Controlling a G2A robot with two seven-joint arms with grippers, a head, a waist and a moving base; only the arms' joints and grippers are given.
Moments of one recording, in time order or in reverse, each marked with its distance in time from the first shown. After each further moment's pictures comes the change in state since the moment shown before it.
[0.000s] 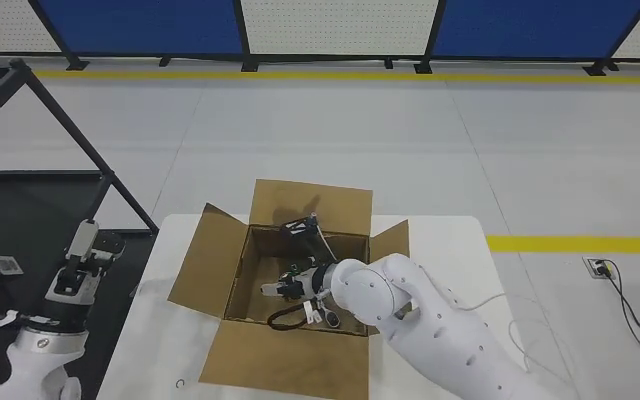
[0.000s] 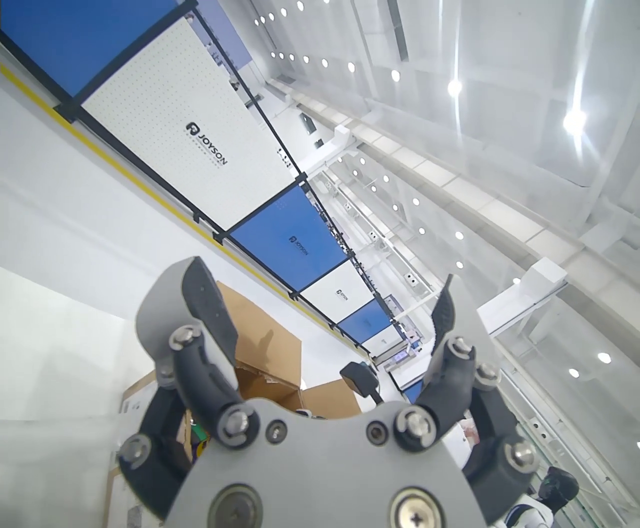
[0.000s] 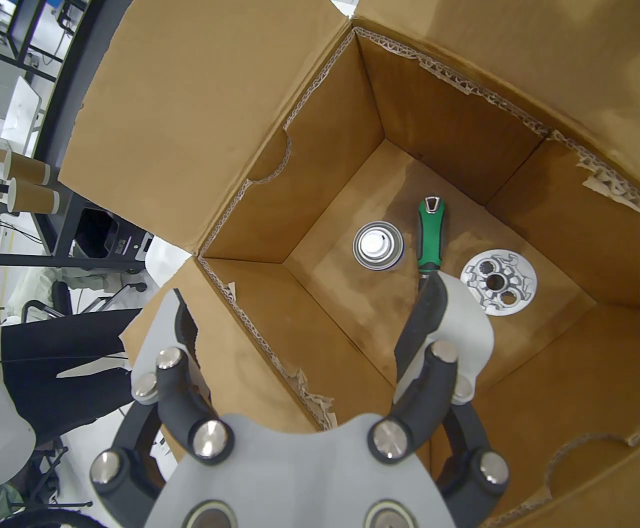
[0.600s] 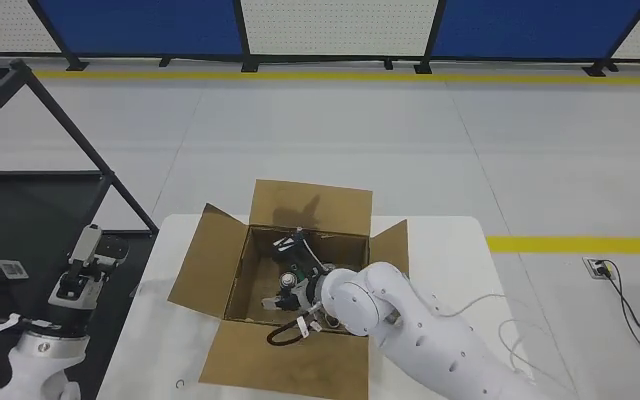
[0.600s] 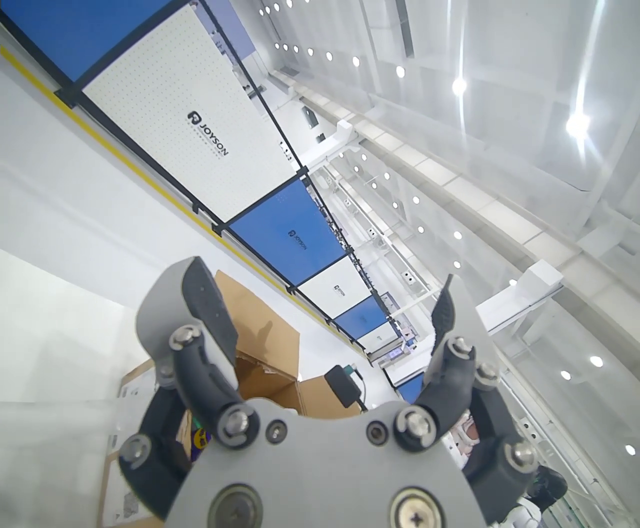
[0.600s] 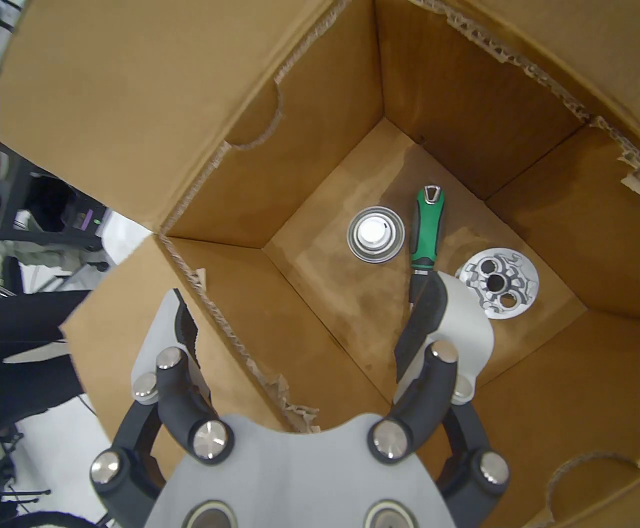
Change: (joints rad) left arm 0.026 0.001 -0.011 0.004 -0.033 0.012 -0.031; right arm 0.031 -0.034 -0.107 0.082 -0.123 -0.075 0.011
